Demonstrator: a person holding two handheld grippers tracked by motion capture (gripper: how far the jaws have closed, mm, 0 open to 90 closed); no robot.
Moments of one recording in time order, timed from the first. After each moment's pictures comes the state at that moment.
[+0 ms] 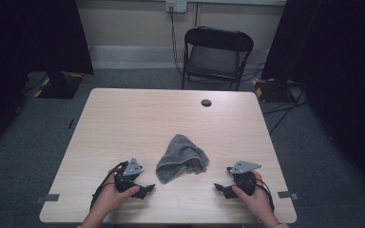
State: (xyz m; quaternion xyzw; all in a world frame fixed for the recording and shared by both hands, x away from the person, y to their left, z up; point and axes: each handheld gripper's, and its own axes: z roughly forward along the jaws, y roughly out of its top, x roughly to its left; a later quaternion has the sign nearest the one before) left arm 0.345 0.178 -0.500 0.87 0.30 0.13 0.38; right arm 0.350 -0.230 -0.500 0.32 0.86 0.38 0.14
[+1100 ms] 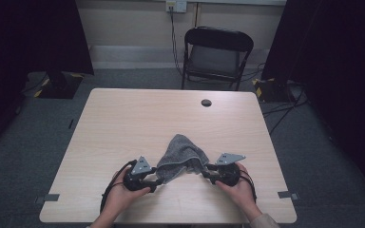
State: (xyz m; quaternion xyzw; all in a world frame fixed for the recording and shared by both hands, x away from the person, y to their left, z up) left arm 0.342 0.147 -0.486 0.85 0.31 0.12 0.42; right arm 0.375 -0.185 -0.498 0.31 0.85 0.41 0.12
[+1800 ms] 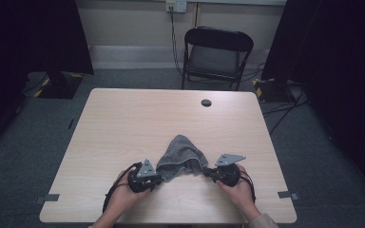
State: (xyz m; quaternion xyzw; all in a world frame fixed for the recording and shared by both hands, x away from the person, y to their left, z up) left arm 0.340 0.139 -0.491 0.88 0.27 0.11 0.38; right arm 0.371 -0.184 -0.494 0.30 0.85 0.42 0.10
